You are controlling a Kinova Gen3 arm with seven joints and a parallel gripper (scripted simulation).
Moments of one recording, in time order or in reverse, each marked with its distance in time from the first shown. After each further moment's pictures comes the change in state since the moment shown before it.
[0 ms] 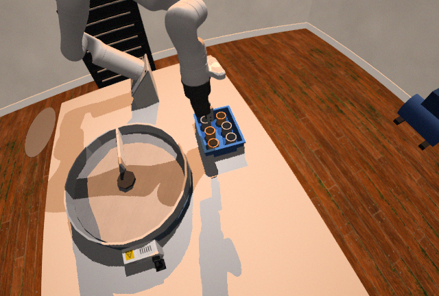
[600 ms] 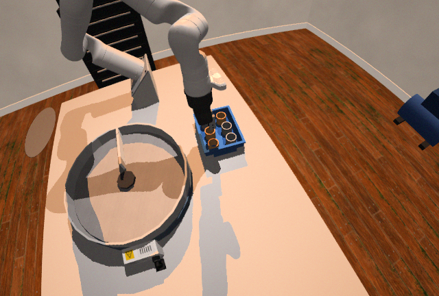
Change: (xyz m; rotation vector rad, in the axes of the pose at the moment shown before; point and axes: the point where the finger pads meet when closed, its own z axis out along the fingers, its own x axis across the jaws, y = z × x) arm 0.003 -0.004 0.037 0.013 0.012 0.000
